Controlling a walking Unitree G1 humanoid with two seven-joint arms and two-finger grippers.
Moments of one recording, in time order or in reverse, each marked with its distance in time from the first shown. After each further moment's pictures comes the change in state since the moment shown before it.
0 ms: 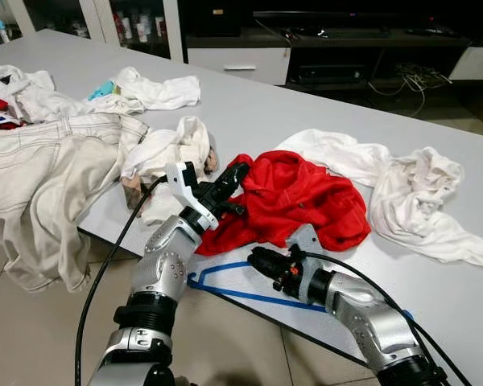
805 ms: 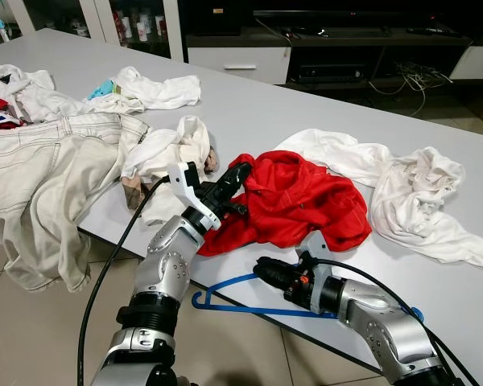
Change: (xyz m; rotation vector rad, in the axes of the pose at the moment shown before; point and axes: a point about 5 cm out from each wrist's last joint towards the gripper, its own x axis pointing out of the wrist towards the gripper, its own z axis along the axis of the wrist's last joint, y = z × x) left arm 0.001 -0.001 -0.001 -0.003 -0.003 -0.002; right arm -0.017 0.004 -0.003 0.050 0.026 0.056
